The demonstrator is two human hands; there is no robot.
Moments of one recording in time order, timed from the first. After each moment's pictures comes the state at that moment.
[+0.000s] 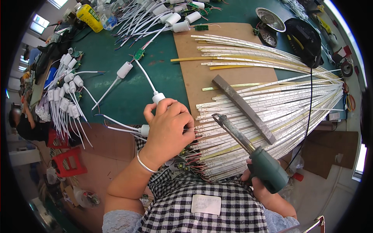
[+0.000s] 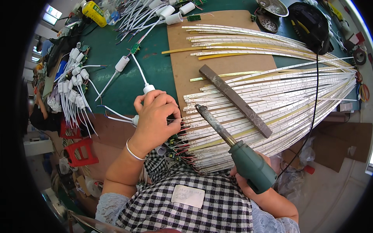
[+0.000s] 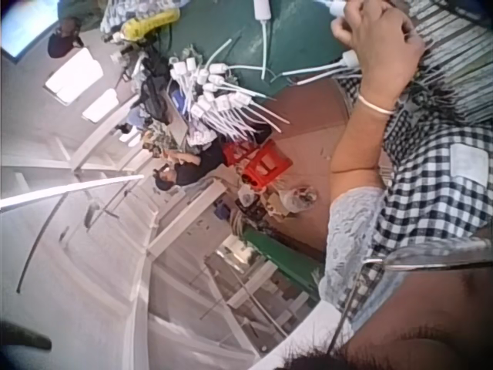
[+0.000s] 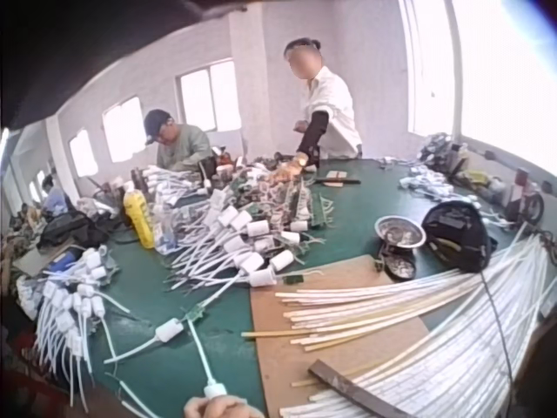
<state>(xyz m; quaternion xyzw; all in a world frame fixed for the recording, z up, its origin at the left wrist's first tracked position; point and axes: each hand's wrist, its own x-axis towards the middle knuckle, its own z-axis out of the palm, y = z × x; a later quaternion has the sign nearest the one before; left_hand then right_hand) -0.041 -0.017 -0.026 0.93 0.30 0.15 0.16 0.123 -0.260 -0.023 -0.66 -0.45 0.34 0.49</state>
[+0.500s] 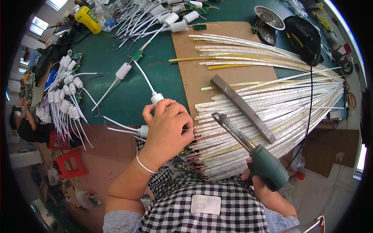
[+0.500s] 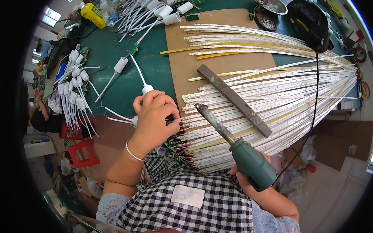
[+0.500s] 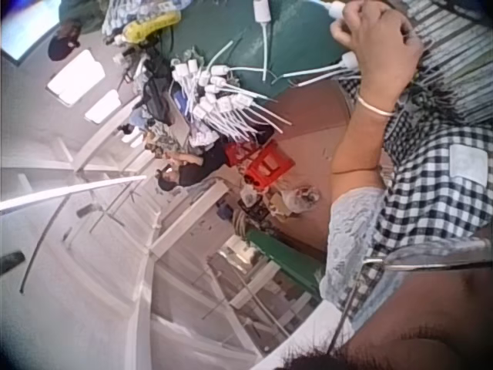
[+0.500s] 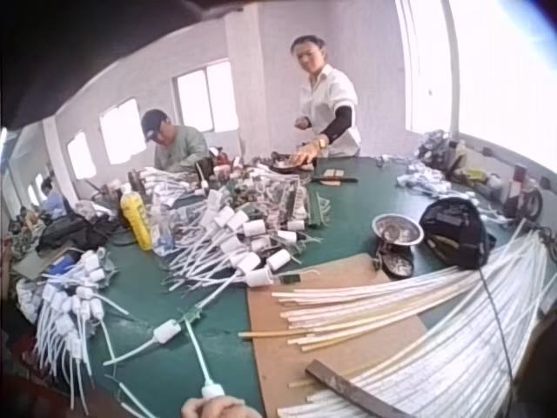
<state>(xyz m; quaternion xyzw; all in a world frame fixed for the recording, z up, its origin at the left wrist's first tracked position) -0.041 -0.018 -0.025 0.93 0.29 0.14 0.16 0.121 -0.270 -0.031 -0.67 -0.40 0.36 0.51</state>
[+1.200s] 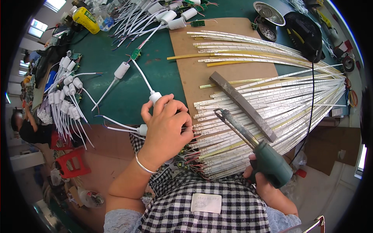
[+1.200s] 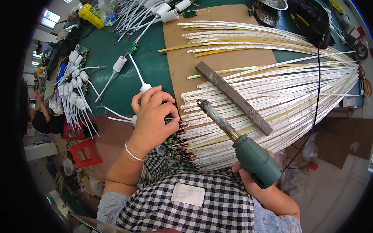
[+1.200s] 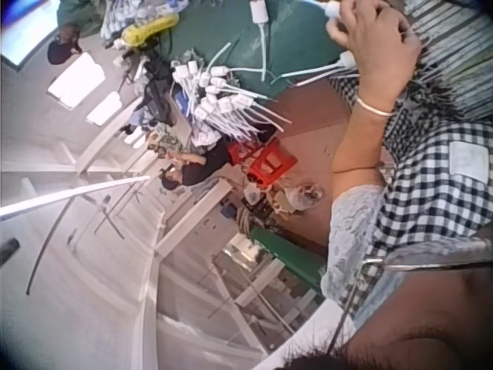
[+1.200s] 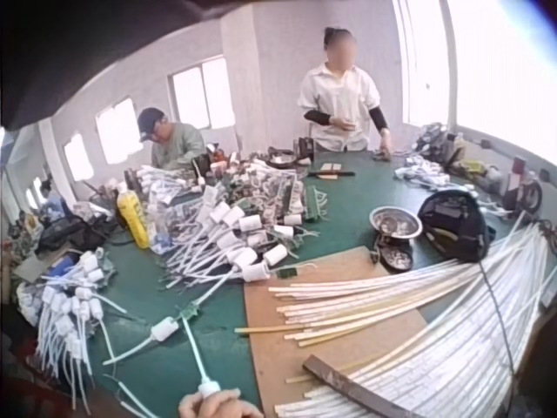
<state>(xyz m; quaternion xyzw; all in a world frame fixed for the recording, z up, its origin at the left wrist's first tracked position) -0.040 -0.020 -0.021 0.93 0.31 0.11 0.17 0.127 -0.273 -0.033 -0.64 -0.33 0.43 0.54</state>
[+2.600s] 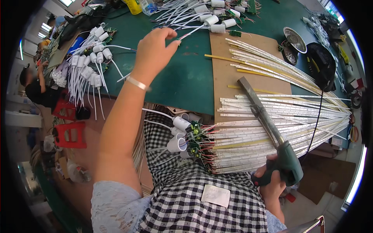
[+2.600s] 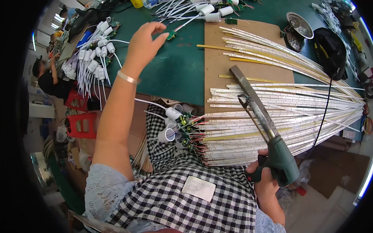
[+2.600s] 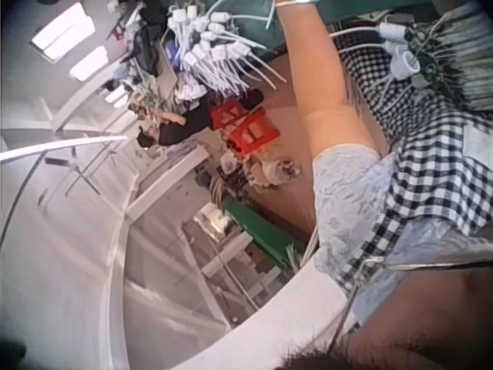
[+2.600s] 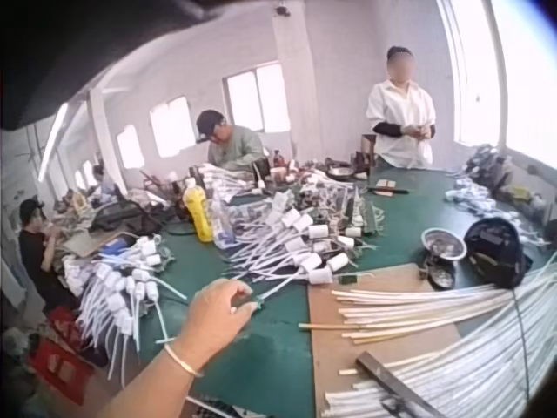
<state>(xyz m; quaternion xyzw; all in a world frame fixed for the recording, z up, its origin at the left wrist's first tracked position) -0.065 0.125 0.006 0.87 0.40 0.29 0.08 0.116 -0.260 -0.011 -0.63 -0.23 0.38 0.64</state>
